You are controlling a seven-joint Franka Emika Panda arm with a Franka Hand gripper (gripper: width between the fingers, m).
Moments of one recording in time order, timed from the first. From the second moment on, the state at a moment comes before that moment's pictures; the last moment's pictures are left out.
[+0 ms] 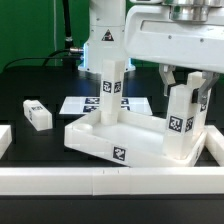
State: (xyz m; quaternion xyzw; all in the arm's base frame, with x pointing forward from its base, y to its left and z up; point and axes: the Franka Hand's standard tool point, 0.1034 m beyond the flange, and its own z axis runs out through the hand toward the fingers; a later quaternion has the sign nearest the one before) arm 0.626 0.070 0.132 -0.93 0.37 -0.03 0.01
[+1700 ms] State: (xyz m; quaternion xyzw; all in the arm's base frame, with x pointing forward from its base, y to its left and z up) arm 0.587 -0.081 0.170 -0.99 0.16 -0.05 0.01
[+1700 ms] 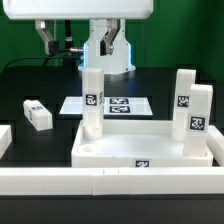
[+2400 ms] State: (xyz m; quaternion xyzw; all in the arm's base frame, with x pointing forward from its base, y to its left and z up) arm 0.530 -0.175 0.119 -1.00 0.05 -0.03 0.01
